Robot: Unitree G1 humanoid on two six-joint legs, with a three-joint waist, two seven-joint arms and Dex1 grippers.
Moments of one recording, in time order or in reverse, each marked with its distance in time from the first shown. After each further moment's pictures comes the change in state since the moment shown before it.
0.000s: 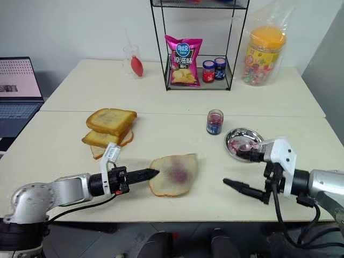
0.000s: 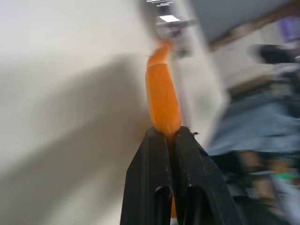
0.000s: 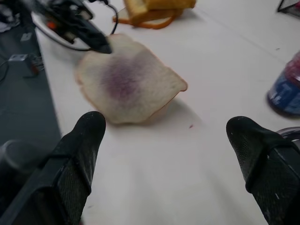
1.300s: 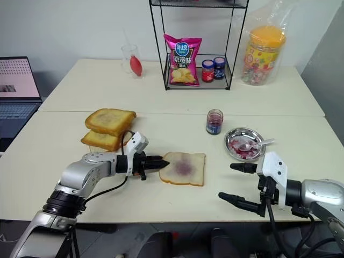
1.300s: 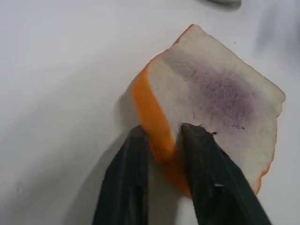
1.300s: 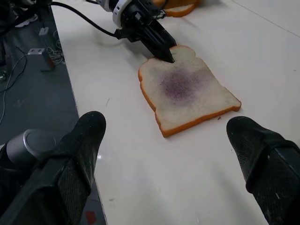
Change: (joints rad) left arm -0.246 -0.119 -0.266 0.260 0.770 -0.444 -0.460; right arm 0.037 0.030 0.085 -0.005 -0.055 -0.074 0.001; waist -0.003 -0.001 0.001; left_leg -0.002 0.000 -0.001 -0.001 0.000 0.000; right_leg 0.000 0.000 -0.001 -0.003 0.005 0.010
